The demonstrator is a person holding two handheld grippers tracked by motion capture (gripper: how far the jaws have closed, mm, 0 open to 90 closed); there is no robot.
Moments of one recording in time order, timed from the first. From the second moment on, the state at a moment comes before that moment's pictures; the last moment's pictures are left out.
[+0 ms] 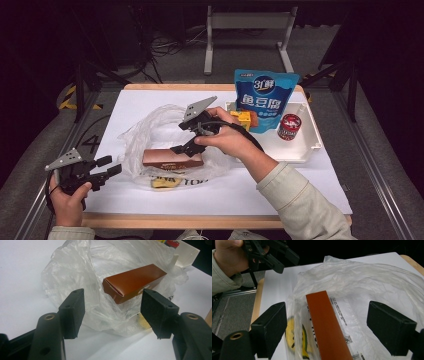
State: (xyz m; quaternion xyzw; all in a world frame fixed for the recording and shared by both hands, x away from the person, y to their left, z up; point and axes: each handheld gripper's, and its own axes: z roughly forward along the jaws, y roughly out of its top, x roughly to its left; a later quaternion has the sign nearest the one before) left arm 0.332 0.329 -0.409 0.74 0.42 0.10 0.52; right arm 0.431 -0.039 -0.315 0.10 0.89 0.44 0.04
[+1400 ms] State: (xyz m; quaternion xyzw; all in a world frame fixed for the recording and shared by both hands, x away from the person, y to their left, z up) left arm 0.333 0.329 -0.410 0.74 0.41 0.10 0.52; right arm 0.452 0.008 -0.381 0.10 0.92 0.39 0.03
